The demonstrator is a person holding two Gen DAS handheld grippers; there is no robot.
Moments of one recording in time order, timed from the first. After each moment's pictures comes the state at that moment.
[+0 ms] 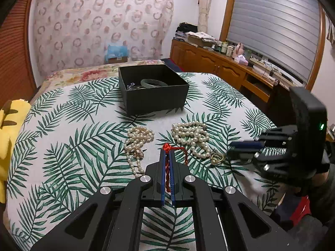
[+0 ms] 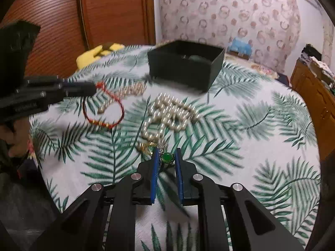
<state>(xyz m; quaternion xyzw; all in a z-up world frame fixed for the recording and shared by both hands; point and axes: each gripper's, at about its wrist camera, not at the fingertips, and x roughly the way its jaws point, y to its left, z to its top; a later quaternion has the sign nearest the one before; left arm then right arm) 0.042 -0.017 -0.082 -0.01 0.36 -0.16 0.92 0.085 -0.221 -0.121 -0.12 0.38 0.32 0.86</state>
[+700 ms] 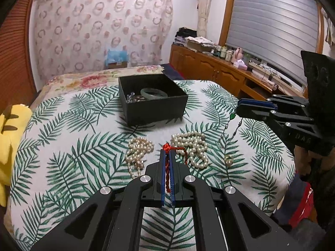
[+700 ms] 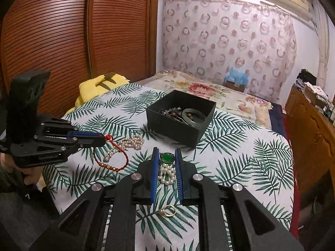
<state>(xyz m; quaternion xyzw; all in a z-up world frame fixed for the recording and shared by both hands) 0.049 -0.015 -0.068 -0.01 0.34 -0.16 0.93 0.095 -0.219 -0.048 -0.13 0.29 0.33 0.89</state>
